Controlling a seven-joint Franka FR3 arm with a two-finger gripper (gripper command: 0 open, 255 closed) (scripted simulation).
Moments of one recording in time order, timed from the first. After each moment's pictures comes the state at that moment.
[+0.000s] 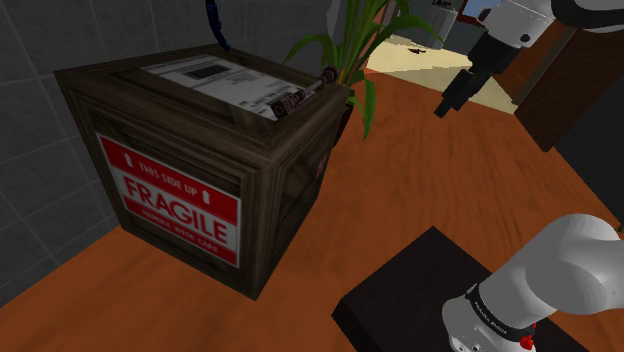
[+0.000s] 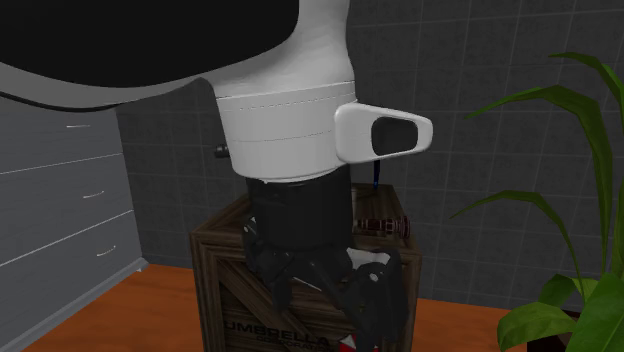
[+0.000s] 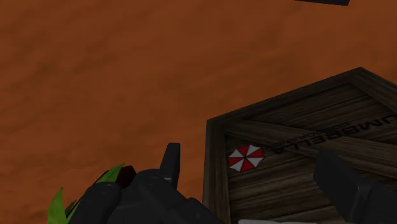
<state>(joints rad) -0.02 -0.79 -0.02 -2.34 -0.02 1.72 -0.10</state>
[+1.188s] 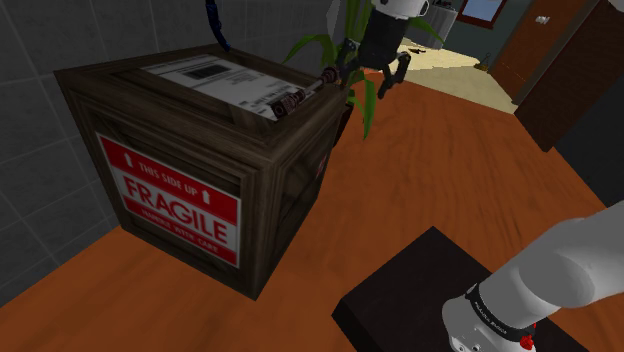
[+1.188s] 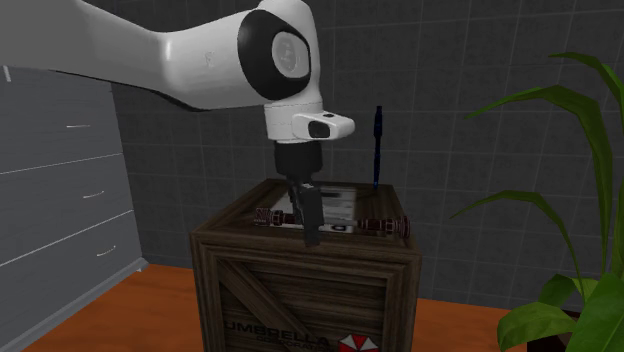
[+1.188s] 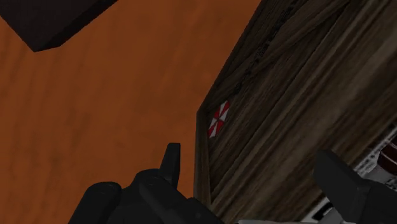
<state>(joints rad) -0.15 -0.24 0.38 -1.88 0.04 1.73 0.83</state>
